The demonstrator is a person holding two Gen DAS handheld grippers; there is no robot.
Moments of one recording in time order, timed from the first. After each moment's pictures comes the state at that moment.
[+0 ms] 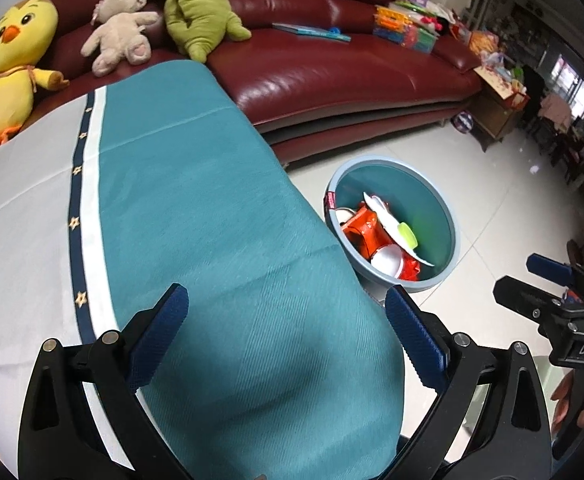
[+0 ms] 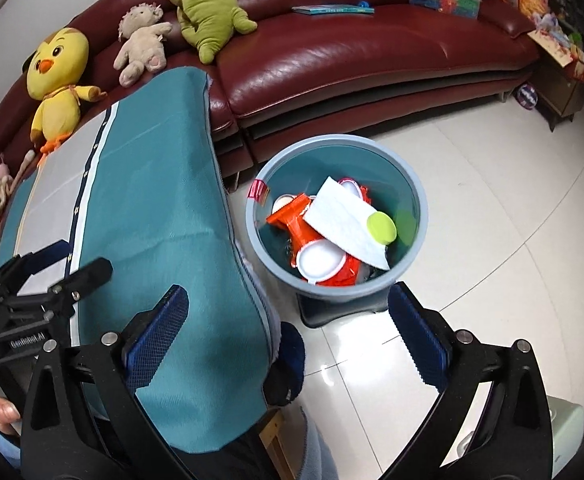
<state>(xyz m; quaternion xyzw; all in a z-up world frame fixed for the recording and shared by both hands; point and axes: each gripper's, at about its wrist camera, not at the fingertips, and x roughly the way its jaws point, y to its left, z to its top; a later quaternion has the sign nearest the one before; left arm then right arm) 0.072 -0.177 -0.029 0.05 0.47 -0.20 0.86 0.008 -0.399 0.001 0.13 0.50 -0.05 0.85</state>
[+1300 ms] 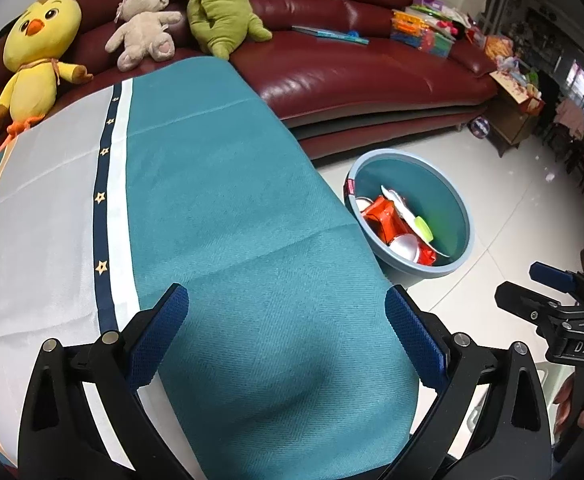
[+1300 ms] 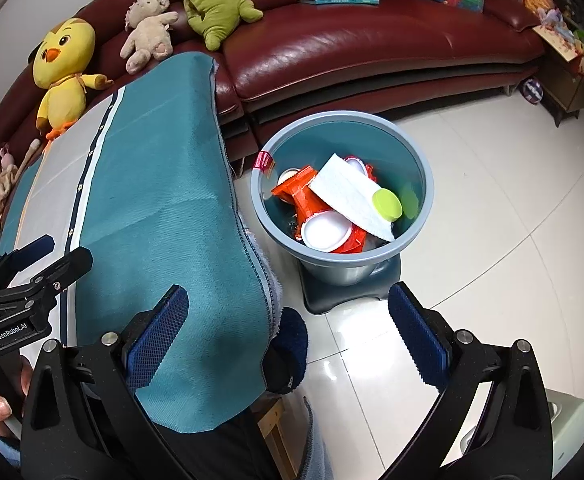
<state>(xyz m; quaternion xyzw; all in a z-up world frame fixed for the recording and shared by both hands) 0.048 -0.162 -0.033 0.05 0.47 -0.17 0.86 -0.010 -0.392 -0.018 0.13 0.51 -0.03 0.85</state>
